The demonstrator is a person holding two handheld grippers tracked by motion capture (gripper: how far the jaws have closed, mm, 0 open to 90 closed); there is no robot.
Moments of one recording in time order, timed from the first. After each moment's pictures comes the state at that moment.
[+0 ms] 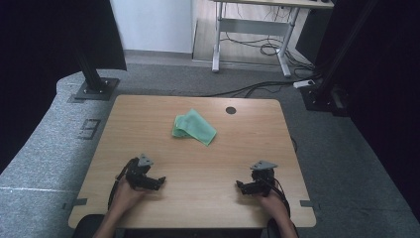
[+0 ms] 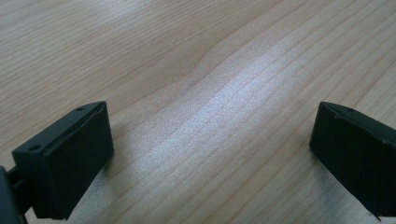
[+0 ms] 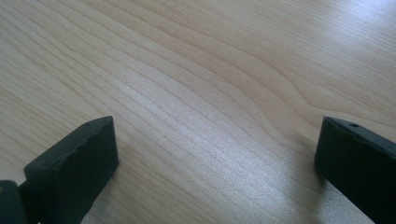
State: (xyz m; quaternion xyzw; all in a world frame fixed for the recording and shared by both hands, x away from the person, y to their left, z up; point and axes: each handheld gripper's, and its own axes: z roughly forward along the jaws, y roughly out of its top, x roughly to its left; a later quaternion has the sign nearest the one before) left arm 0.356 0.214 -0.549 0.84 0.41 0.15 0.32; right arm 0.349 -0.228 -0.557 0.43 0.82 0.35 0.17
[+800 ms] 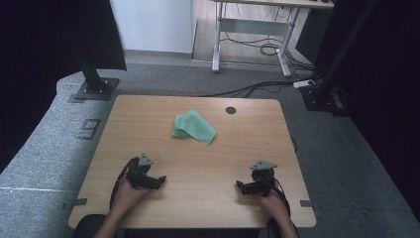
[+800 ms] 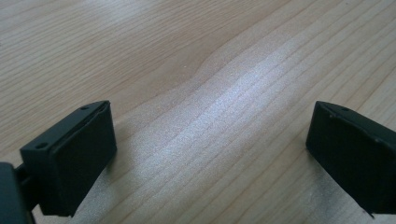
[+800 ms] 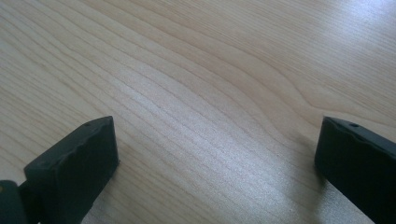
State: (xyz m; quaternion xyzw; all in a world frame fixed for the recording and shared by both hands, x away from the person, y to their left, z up) left arm 0.358 0.213 -0.548 0.84 0.41 0.15 0.32; right arm 0.349 -0.228 -0.557 0.43 0.82 0.35 0.17
